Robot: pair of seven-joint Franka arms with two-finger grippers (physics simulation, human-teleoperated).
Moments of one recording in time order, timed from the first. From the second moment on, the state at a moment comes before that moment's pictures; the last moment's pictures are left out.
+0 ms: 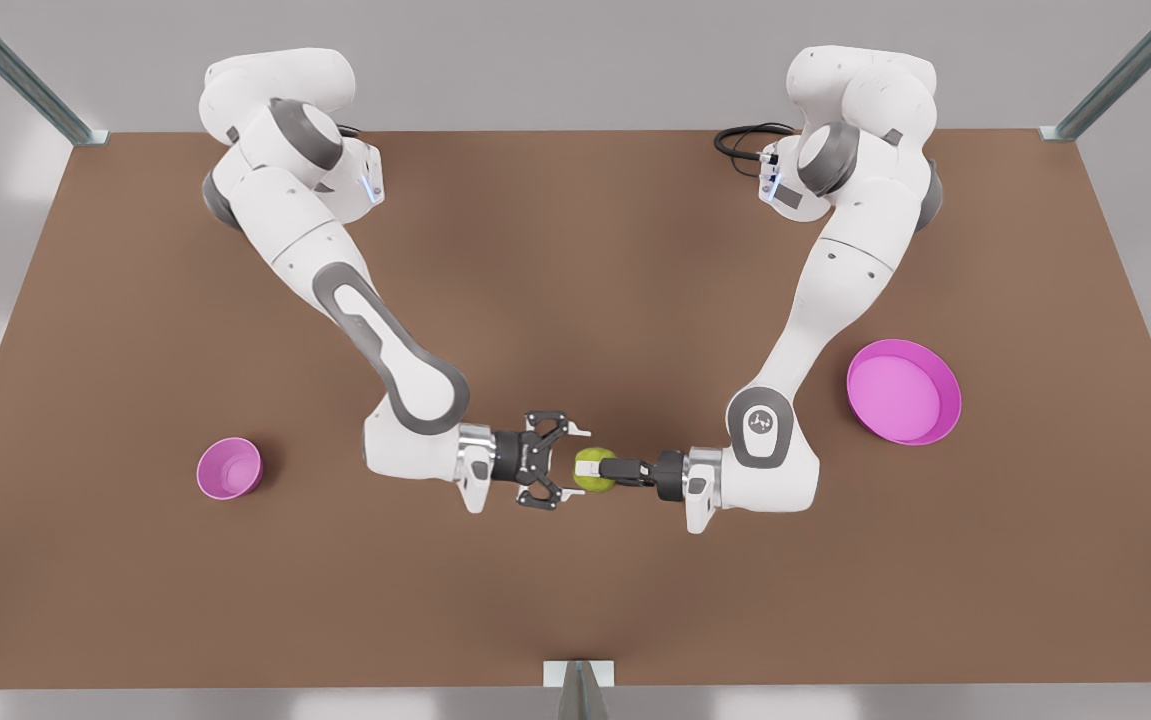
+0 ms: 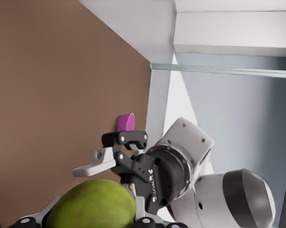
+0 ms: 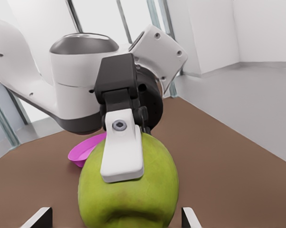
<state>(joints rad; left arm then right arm) -0.17 1.01 -0.40 -1.09 -1.16 2.07 0.27 0.17 0.96 0.54 -1.23 1.16 2.38 -1.69</state>
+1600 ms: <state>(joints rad) 0.07 0.38 -0.29 -1.29 0.01 1.46 0.15 -0.41 0.69 0.56 -1.40 0.18 1.91 -1.77</state>
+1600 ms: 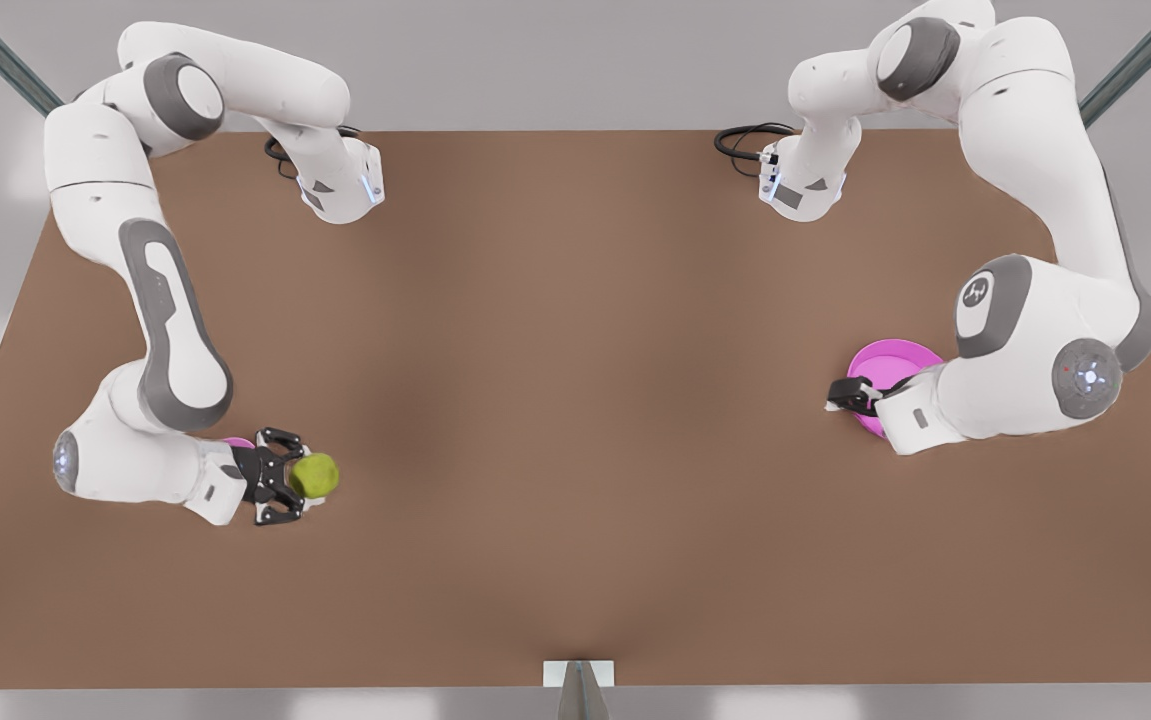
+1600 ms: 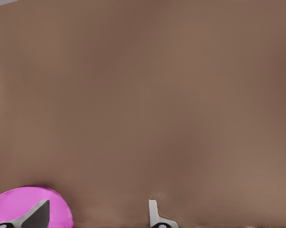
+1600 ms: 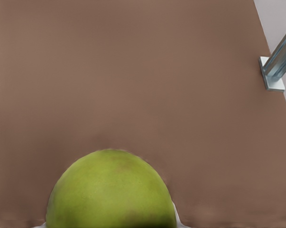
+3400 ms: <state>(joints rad) -0.01 0.25 -0.11 -1.37 -0.01 1.31 0.03 -0.10 0.33 0.17 -1.37 -0.26 1.44 -0.84</state>
